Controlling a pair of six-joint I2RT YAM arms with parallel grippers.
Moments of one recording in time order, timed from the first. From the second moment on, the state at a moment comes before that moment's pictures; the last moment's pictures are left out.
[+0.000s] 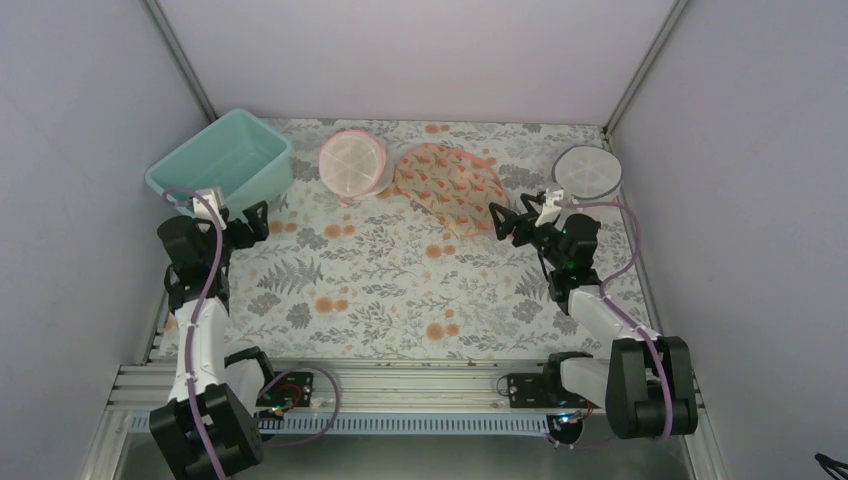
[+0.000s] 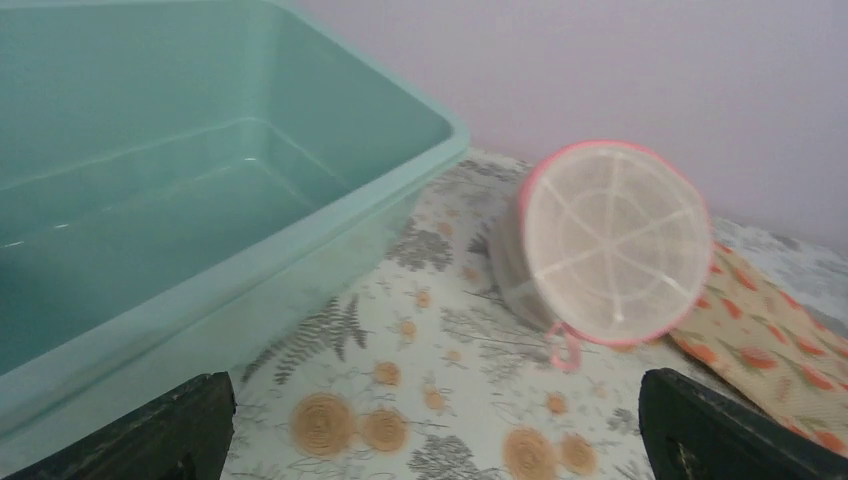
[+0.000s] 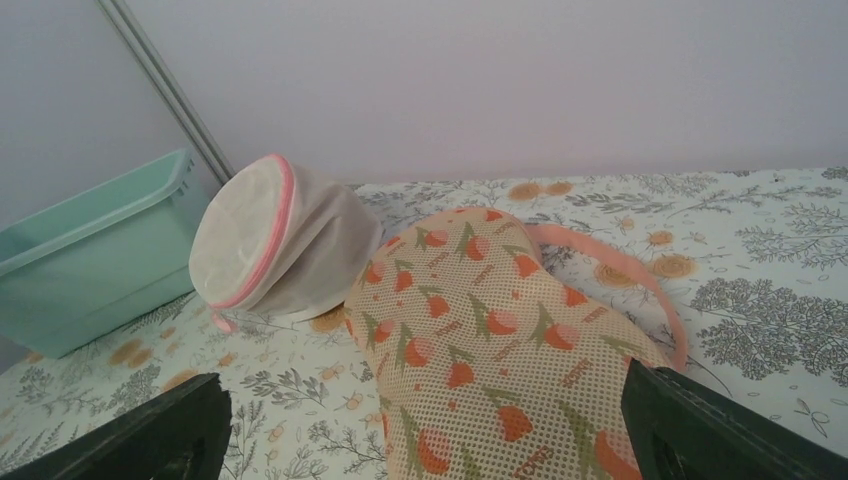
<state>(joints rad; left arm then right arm) 0.40 0.87 0.49 0.02 0.51 -0.20 0.07 1.14 0.40 0.60 -0.48 0.24</state>
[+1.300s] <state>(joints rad) -0.09 1.10 1.00 -0.45 0.63 0.26 0.13 1.54 0.85 -0.11 -0.31 0.45</state>
